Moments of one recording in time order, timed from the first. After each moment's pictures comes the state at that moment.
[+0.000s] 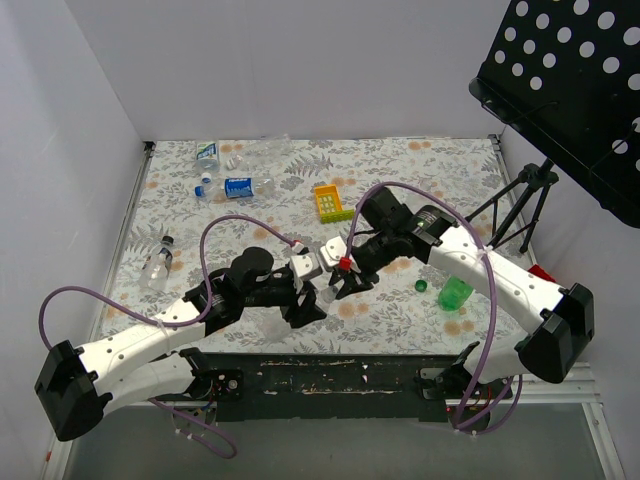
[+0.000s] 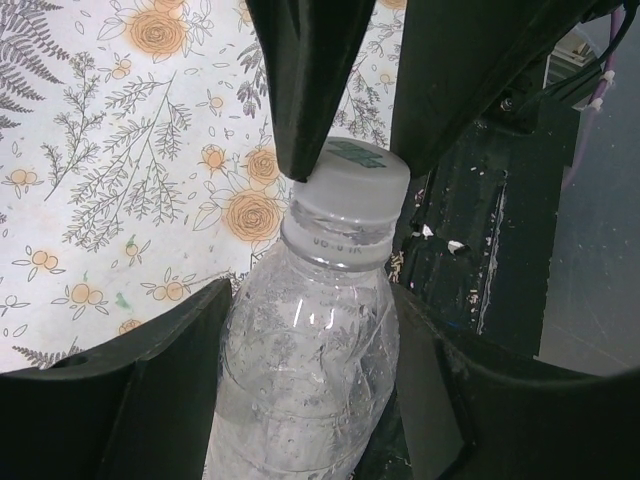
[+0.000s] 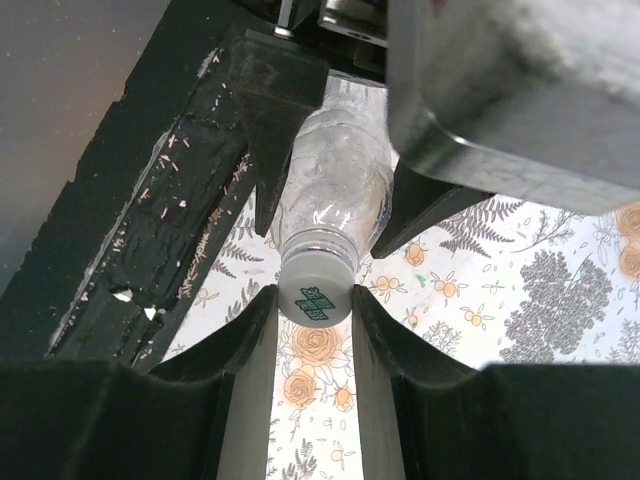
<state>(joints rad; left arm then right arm) -0.87 0.95 0.61 -0.13 0.45 0.02 0.82 1.39 1.29 -0.95 -0.88 -1.06</state>
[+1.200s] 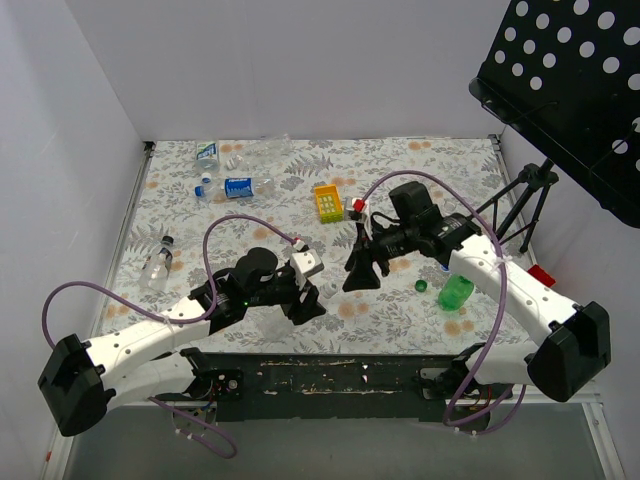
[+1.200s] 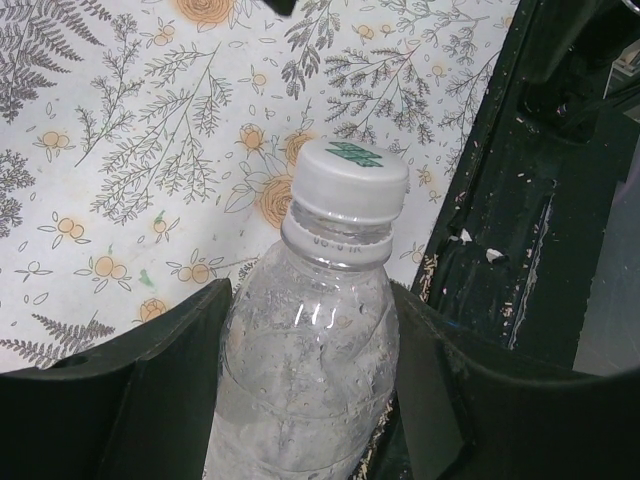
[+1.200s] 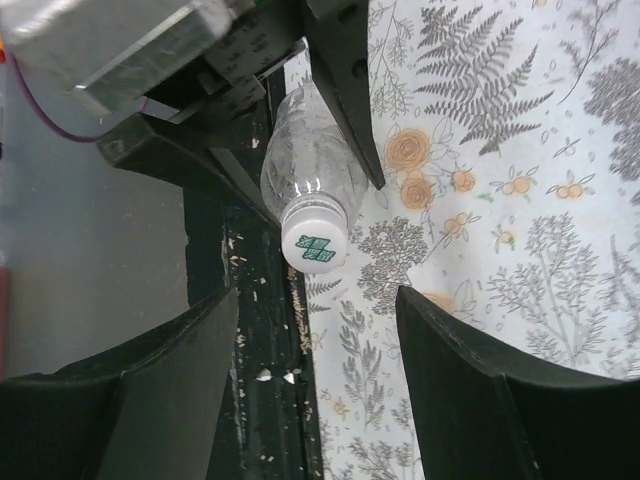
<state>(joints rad) -0.87 0.99 0.60 -0.11 0.35 -0.01 0.63 1.28 1.13 -0.66 -0.91 -0.27</state>
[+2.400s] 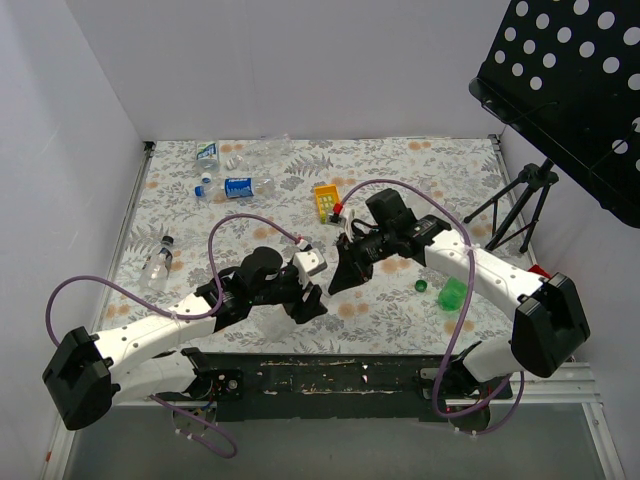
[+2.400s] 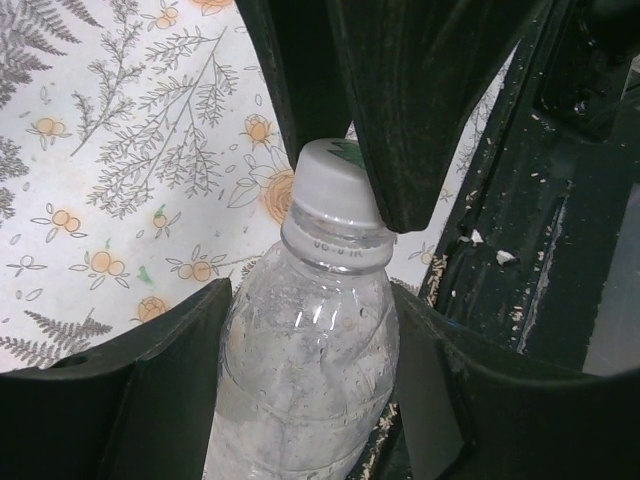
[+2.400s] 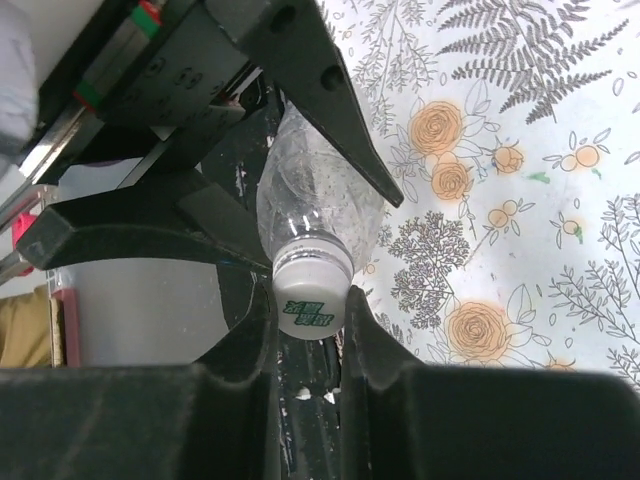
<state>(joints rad) -0.87 1.04 0.60 -0.09 0.32 -0.03 0.70 1.42 1.07 -0.52 -0.88 0.00</state>
